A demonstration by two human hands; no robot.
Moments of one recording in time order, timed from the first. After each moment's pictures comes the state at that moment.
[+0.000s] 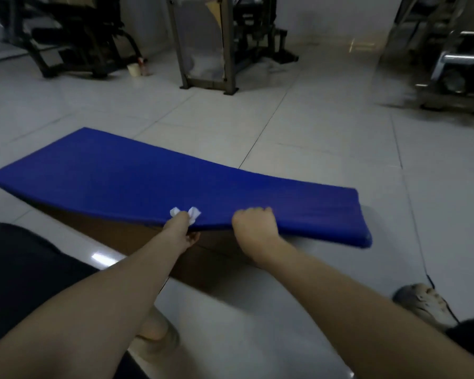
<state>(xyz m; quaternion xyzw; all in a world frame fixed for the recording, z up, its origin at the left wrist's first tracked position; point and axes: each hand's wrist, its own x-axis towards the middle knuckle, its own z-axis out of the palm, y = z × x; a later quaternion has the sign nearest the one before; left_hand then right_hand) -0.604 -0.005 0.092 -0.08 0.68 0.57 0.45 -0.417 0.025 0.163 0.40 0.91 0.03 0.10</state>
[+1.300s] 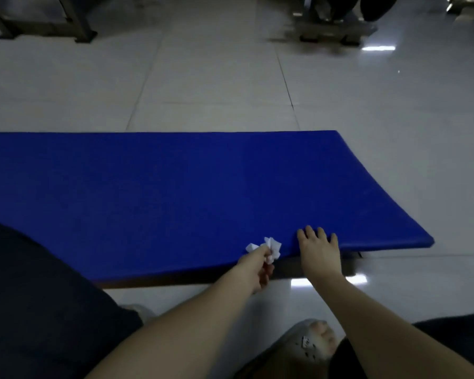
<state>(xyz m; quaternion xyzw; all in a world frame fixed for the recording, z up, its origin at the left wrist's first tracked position) -0.255 0.082 -0.017 0.06 0.65 0.20 0.73 -0.094 0.090 -0.006 0.69 0.70 0.00 0.18</state>
